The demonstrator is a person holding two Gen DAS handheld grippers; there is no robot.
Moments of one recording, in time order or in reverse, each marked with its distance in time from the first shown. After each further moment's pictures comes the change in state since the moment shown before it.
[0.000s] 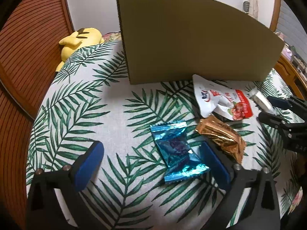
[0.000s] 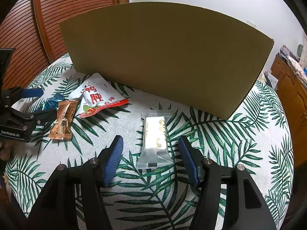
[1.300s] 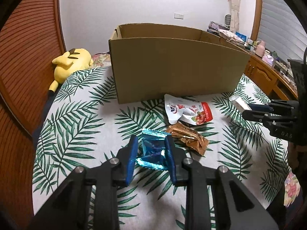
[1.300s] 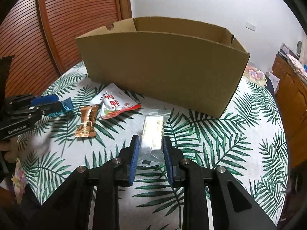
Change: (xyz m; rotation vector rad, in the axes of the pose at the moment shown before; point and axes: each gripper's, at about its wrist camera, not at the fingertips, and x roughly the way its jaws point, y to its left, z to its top) left arm -0.065 -0.014 -0.013 0.042 -0.158 -0.094; right arm -0.052 0.000 -0.008 0.031 -0.057 0.051
